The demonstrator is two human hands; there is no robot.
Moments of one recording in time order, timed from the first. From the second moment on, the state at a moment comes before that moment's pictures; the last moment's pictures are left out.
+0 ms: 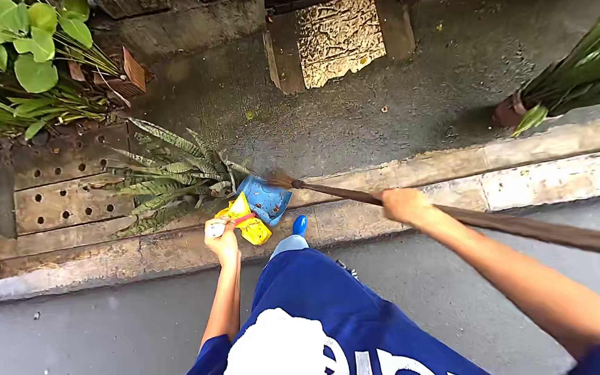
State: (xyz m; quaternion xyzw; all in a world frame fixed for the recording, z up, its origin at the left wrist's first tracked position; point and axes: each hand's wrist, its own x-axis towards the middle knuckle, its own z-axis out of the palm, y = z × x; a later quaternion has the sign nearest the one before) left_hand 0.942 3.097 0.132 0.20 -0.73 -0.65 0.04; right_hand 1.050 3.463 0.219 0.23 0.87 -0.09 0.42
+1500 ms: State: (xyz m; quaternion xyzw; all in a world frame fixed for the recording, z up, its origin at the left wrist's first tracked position) left_hand 0.541 3.523 0.201 0.16 -0.73 -0.67 0.06; right_hand 0.723 4.021 0.271 0.31 0.89 -0.21 0.25
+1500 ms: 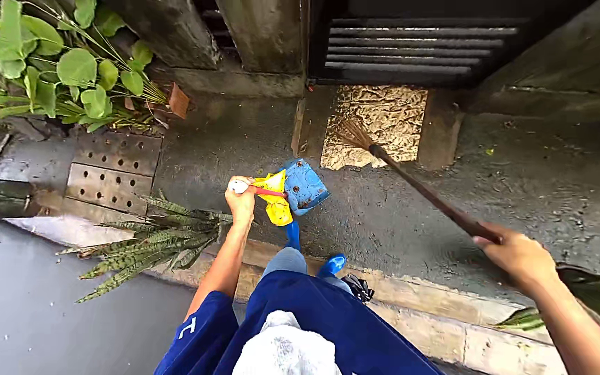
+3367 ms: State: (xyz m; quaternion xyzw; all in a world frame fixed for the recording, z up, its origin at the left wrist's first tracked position) left_hand 0.267 4.037 0.295 -0.23 -0.80 -0.51 -0.20; right_hand 0.886 4.243 0.309 0.71 0.59 -0.36 0.12
